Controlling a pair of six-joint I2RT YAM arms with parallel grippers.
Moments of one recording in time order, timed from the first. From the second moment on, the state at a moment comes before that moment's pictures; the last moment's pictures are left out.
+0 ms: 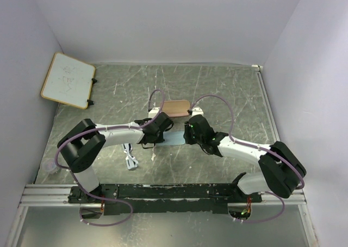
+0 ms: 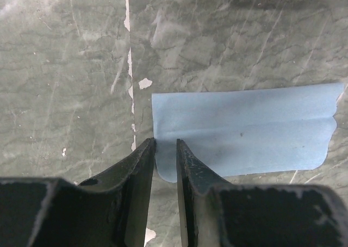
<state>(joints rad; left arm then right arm) -0.90 1.73 0.96 -0.31 -0.39 -0.83 0.74 1.34 0.58 0.04 0.17 0.41</state>
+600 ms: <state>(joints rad) -0.91 1.69 0.94 -0.37 -0.39 -0.87 0.74 1.34 0.56 0.05 0.17 0.41</state>
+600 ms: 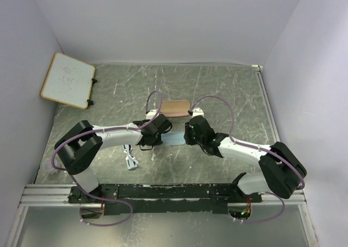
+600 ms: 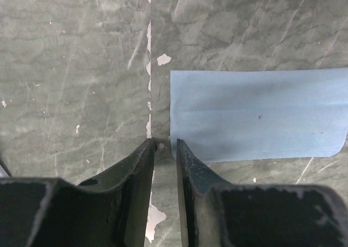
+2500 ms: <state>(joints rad) -0.90 1.74 1.00 -0.40 -0.34 -0.83 0.73 1.32 0.55 0.05 0.18 0.41</state>
